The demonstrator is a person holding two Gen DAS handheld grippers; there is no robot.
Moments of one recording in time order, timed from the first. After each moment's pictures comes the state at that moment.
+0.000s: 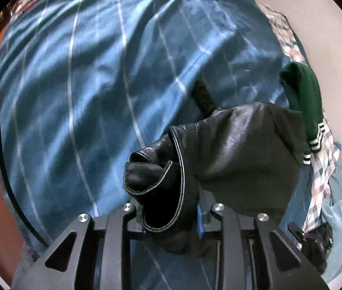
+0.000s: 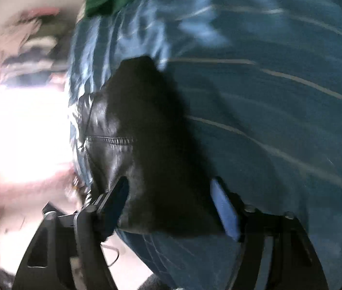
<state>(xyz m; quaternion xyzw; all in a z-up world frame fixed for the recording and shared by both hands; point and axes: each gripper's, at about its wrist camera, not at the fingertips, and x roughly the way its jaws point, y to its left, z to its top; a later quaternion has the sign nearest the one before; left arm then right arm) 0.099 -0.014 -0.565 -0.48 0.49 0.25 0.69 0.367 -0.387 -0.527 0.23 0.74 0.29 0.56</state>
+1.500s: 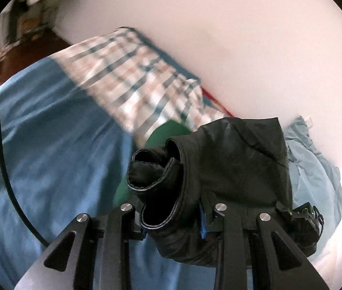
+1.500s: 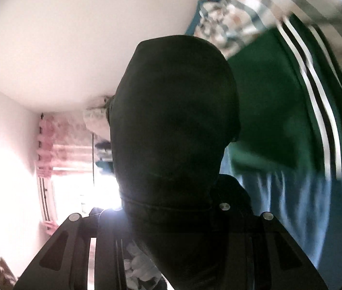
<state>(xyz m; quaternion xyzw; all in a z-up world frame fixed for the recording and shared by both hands) 0.576 0.043 -0.375 -0.29 0.42 -0.03 0.86 0.692 -0.341 -0.380 0.52 0.50 0.34 0.60</state>
